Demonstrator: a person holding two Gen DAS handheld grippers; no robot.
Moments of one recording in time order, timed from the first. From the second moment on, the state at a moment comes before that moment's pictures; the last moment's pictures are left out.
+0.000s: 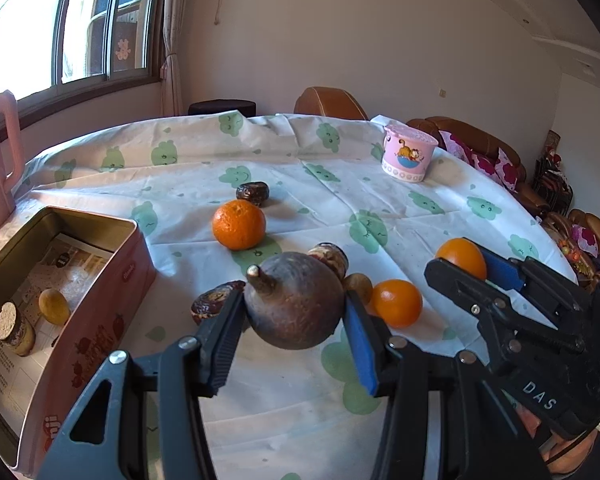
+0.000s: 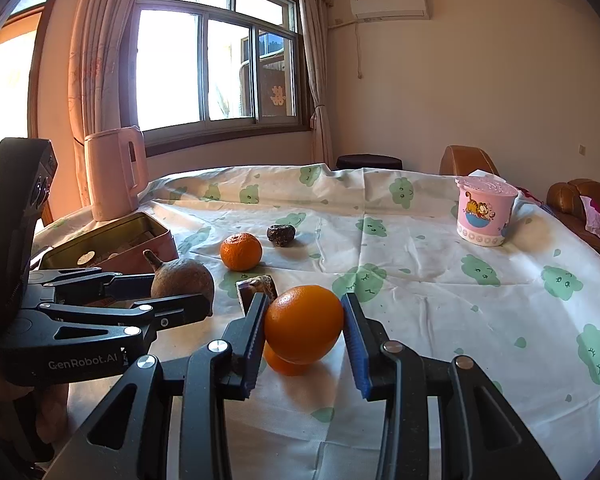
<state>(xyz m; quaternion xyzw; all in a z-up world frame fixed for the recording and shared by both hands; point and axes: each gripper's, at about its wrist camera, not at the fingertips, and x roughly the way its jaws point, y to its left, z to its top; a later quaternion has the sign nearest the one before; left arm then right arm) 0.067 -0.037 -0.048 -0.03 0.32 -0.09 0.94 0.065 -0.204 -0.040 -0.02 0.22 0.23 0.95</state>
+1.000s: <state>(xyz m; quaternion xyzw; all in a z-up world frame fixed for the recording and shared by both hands) 0.044 -0.035 -0.037 -0.02 0.26 -0.06 0.96 0.053 -0.208 -0.036 -0.03 0.18 0.23 0.96</state>
